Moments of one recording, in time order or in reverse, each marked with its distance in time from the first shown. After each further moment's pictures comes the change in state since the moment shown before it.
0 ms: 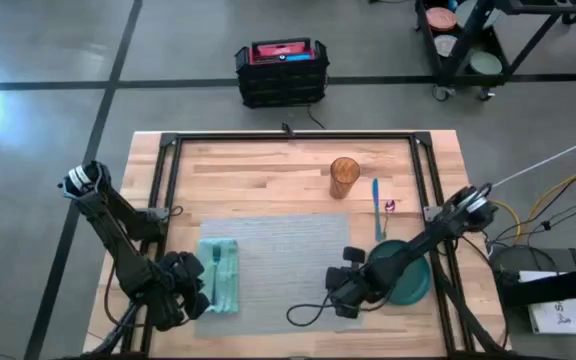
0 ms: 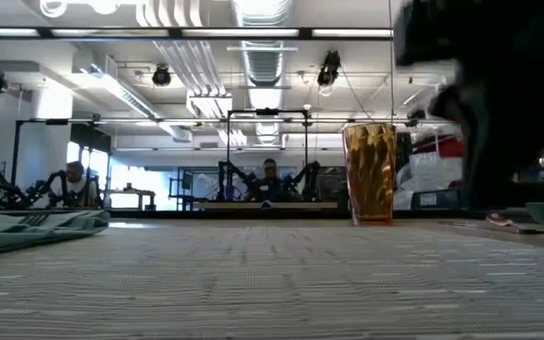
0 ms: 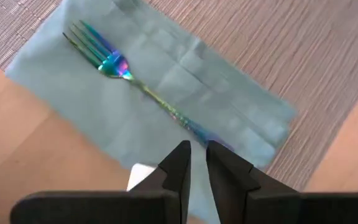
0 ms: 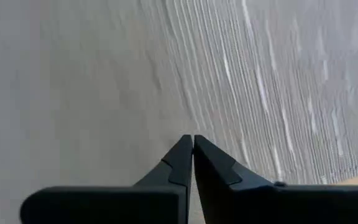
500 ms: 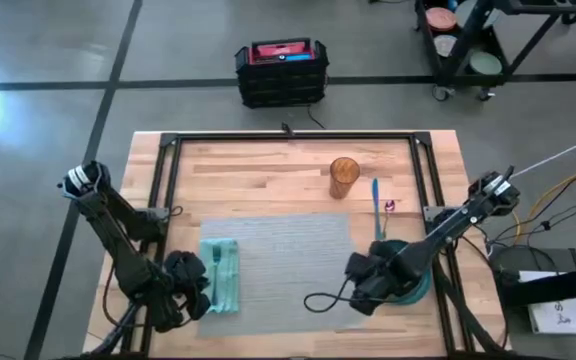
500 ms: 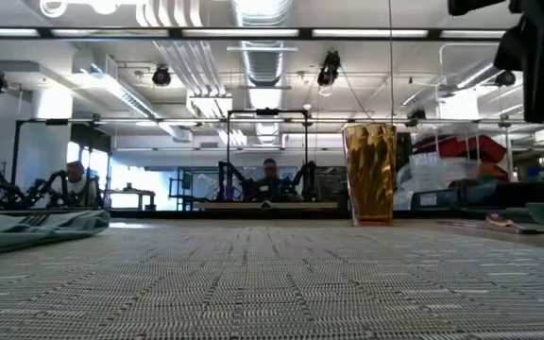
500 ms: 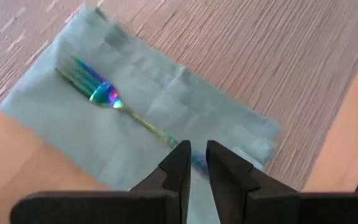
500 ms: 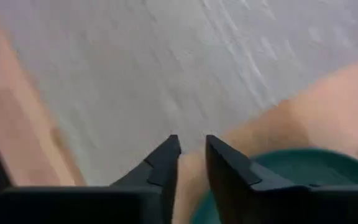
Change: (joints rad) left arm 0.000 0.000 0.000 0.056 -0.147 0.066; right arm 0.058 -0.162 -0.011 -0.269 -0.040 0.329
